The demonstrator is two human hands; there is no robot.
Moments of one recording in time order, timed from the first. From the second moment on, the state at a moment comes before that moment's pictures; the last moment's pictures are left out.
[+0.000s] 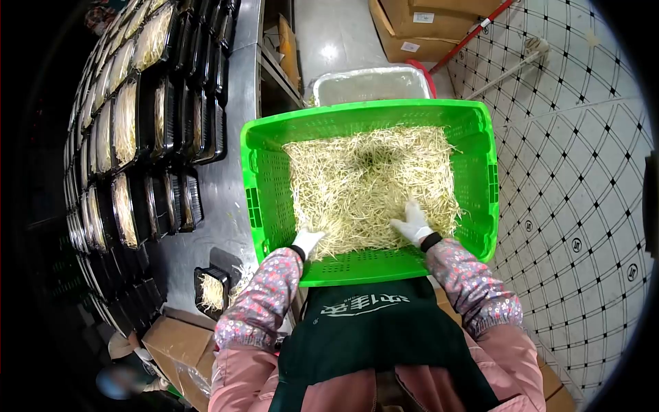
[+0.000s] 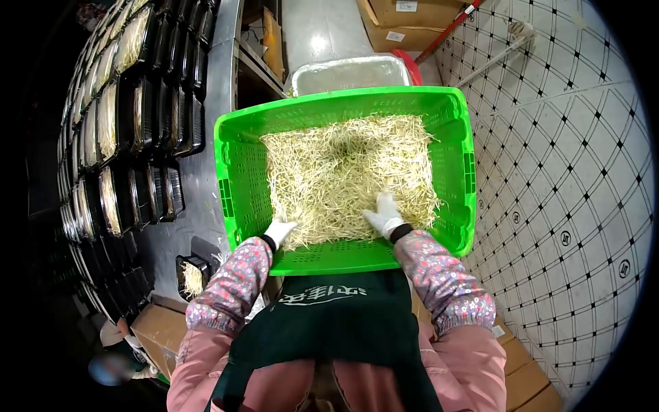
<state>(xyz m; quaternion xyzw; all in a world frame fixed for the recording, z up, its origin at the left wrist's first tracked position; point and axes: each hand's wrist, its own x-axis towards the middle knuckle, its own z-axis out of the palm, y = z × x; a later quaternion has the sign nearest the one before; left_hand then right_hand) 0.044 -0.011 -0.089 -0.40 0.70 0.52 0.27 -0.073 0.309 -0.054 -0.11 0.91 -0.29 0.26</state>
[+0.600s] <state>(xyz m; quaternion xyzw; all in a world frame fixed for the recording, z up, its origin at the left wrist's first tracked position) 0.014 0.040 -0.102 -0.44 0.56 0.67 0.21 -0.068 0.265 -0.068 -0.01 0.84 -0.42 0.34</state>
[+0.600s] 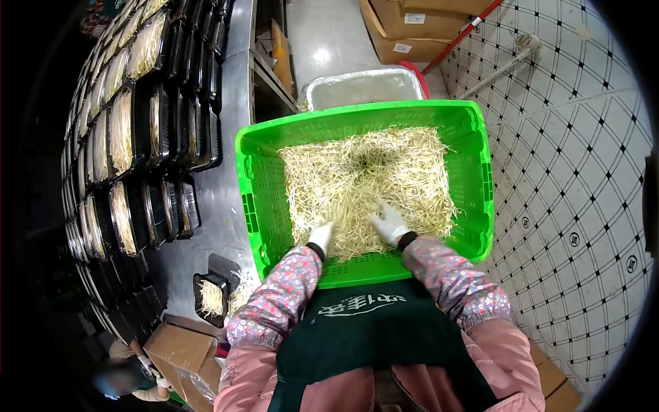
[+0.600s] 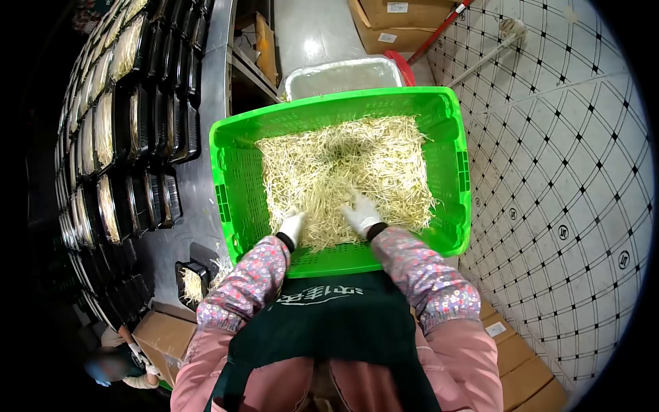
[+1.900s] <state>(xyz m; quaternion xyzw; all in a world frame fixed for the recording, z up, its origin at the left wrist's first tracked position) -0.014 -0.002 -0.038 -0.07 0.91 0.25 0.33 -0.112 0.300 -0.036 -0.27 0.89 -0.17 0.33</state>
